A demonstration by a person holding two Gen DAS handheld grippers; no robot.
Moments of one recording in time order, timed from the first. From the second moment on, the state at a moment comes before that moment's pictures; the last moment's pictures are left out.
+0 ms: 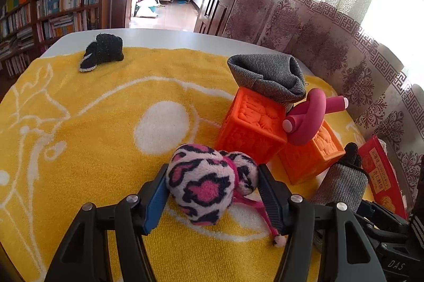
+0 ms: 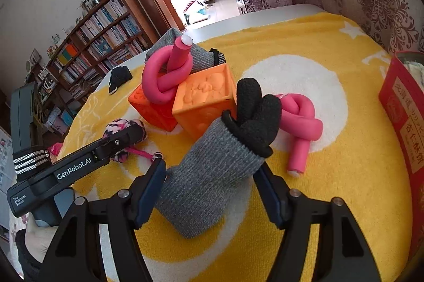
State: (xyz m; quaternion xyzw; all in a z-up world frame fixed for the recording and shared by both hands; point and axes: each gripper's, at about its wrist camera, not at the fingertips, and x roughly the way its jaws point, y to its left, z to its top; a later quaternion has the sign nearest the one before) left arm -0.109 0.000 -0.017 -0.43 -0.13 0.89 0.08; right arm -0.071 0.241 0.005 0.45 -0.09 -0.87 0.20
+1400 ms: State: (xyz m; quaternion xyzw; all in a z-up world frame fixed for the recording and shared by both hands) left arm -0.068 0.054 0.024 -0.39 -0.10 0.90 0.16; right arm 0.021 0.452 0.097 0.30 -0.14 -0.94 -0.04
